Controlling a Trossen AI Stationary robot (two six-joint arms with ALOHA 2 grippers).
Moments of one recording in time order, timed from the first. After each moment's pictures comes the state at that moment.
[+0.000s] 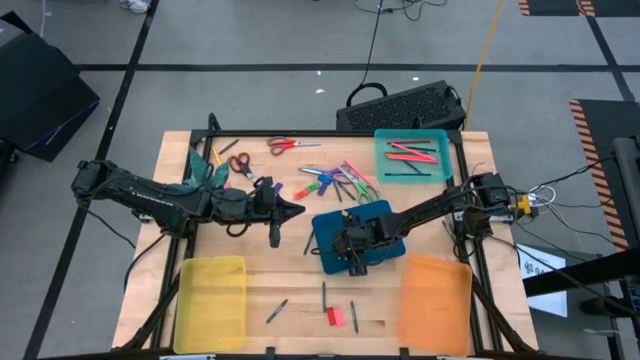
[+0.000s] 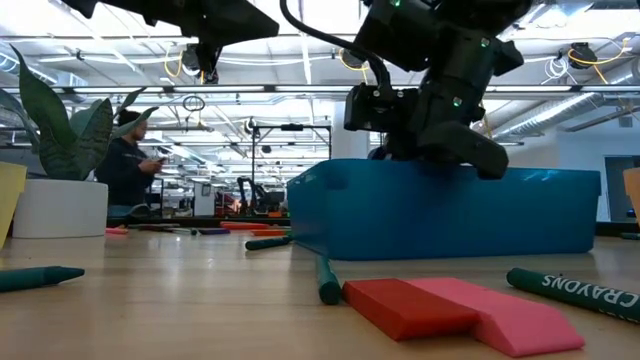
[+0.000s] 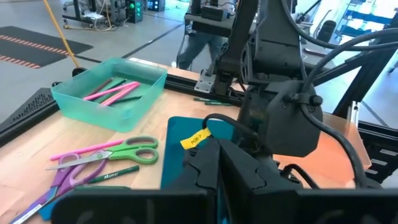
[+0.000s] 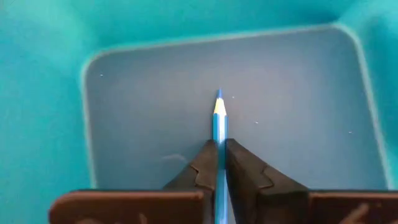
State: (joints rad) left arm -0.15 1.18 0.68 0.29 -0.27 -0.24; right arm 0.18 1.87 0.97 -0.32 0.14 0.01
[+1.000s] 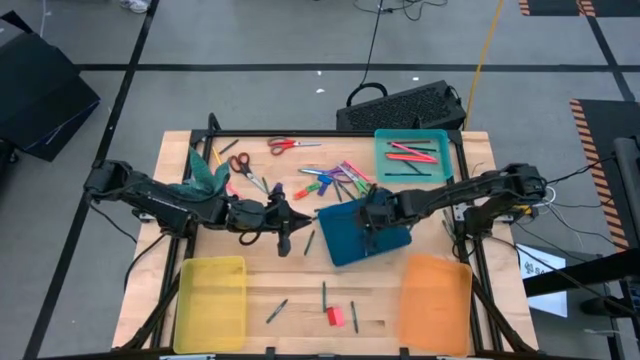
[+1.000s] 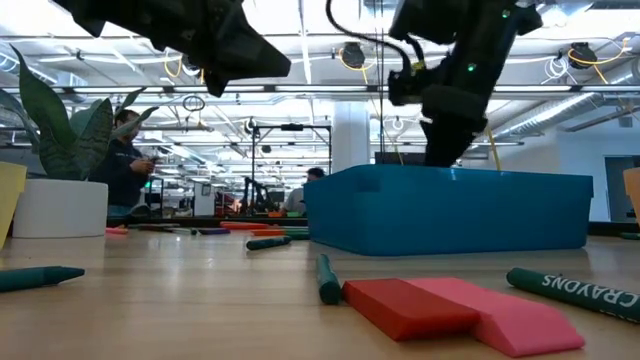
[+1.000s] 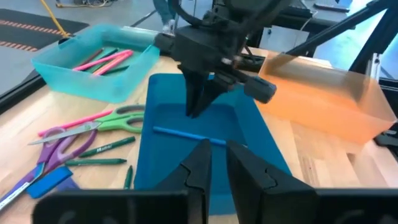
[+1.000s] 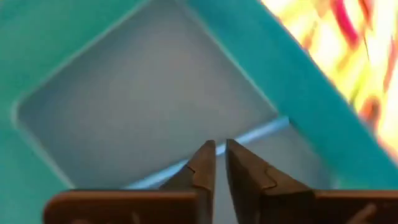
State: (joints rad) left arm -0.18 1.33 0.68 0.31 -0.28 -0.22; right arm 0.09 1.57 0.96 -0.61 0.24 0.48
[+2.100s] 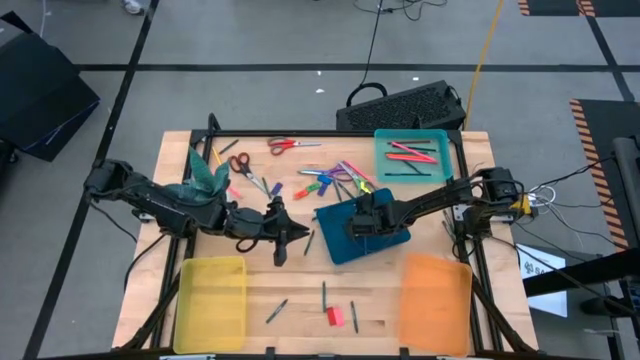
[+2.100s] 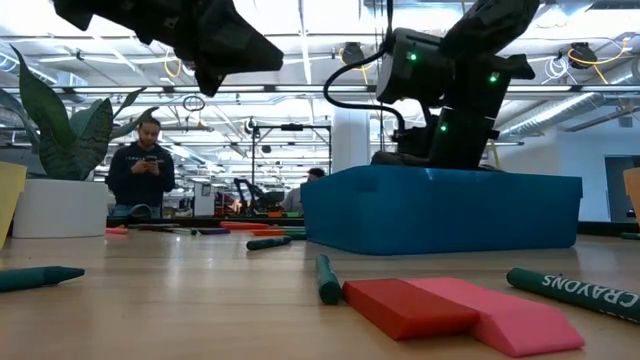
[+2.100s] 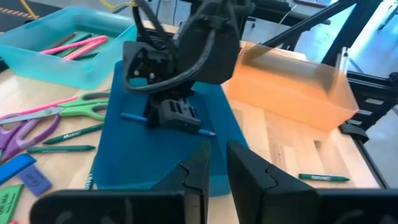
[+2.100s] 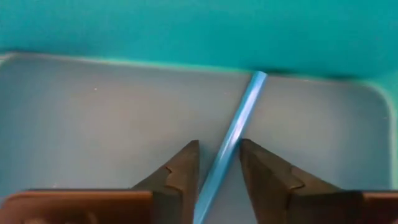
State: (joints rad) left arm -0.24 1.32 0.68 0.29 -0.26 -0.29; right arm 0.09 1.81 0.92 -0.50 0.40 1.21
